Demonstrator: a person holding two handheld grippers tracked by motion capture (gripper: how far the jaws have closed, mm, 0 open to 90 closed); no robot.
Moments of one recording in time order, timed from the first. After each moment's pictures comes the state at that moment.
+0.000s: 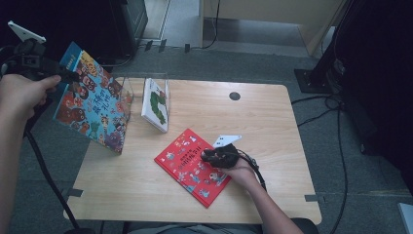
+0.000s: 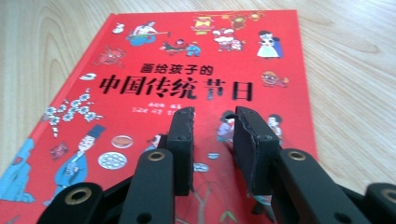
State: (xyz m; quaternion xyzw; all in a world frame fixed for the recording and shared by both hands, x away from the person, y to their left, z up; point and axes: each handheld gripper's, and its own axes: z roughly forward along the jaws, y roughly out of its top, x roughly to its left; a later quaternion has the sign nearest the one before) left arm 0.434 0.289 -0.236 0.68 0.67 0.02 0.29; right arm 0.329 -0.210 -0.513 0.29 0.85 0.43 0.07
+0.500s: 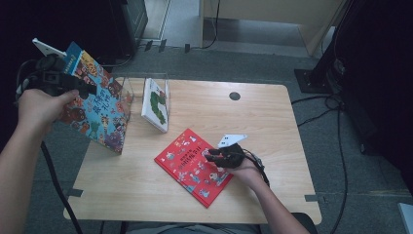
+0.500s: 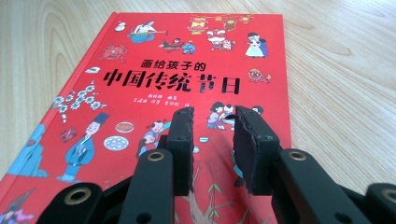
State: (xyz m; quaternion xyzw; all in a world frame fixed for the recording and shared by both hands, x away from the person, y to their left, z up) left arm 0.409 0.250 -0.259 0.71 0.64 0.02 0.29; right arm 0.323 -0.224 -0.498 0.28 0.86 0.42 0.07
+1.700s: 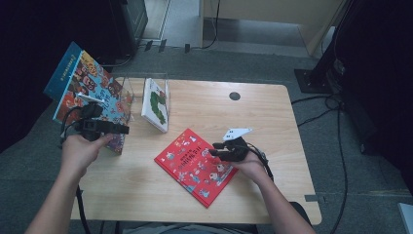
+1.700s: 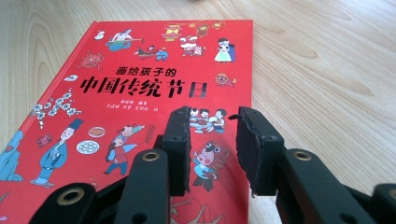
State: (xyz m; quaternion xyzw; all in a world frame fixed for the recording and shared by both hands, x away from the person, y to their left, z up) left arm 0.354 0.195 -0.365 0.74 0.60 -0.03 0.31; right arm 0.342 -0.238 -0.496 0.30 0.85 0.43 0.07
